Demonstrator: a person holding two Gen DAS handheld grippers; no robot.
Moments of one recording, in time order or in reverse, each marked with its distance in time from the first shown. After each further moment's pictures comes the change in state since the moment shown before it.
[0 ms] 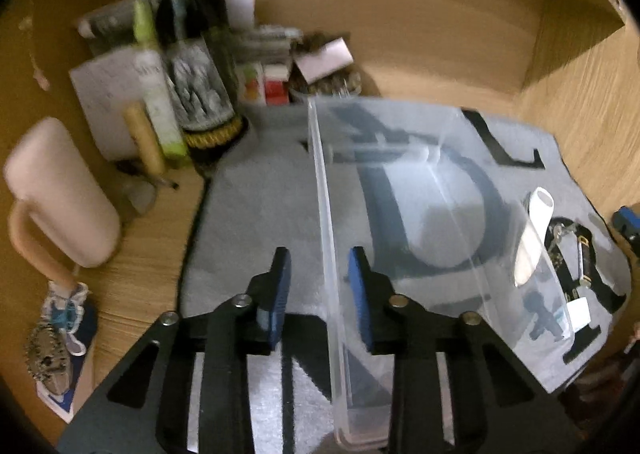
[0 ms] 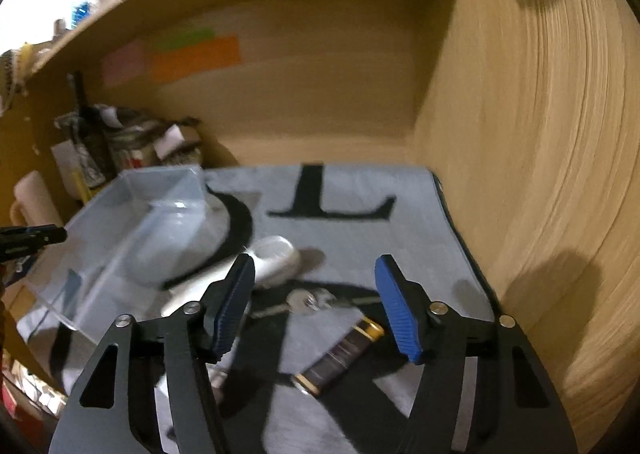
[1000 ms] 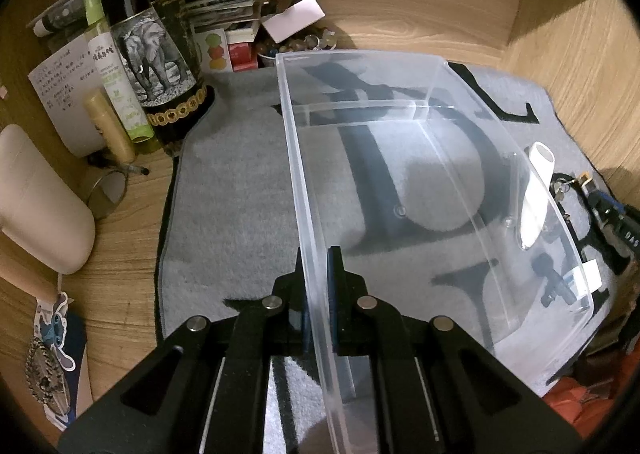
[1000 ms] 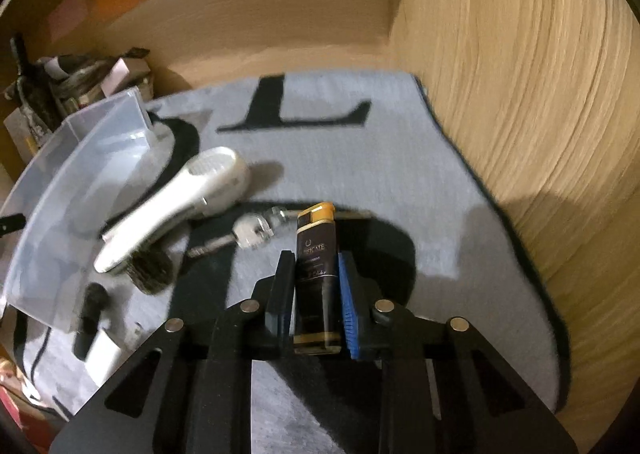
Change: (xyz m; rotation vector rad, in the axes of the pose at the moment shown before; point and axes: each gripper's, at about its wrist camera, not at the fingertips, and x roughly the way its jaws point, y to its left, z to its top) left arm 0.020 -0.010 -0.004 0.095 0.101 -0.029; right arm 0.046 -0.011 -0.028 0.057 0.207 -0.072
